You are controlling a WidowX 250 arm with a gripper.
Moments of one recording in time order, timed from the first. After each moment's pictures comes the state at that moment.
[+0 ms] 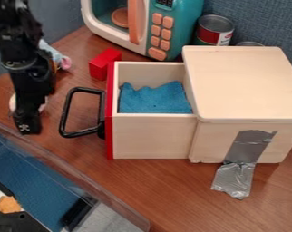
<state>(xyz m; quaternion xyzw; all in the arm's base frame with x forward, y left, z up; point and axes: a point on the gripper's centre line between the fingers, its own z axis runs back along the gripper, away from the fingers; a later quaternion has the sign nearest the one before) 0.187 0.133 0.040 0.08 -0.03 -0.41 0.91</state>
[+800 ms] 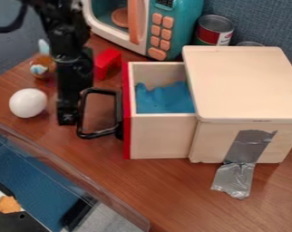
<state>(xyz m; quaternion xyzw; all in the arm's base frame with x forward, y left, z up) 0.242 0.108 0.028 0.06 -0.01 -0.38 0.92</state>
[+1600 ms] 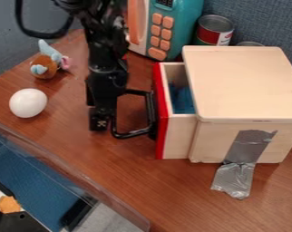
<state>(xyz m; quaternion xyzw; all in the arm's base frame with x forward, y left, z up) 0.272 0.075 0.011 0.07 0.00 -0.38 0.92</state>
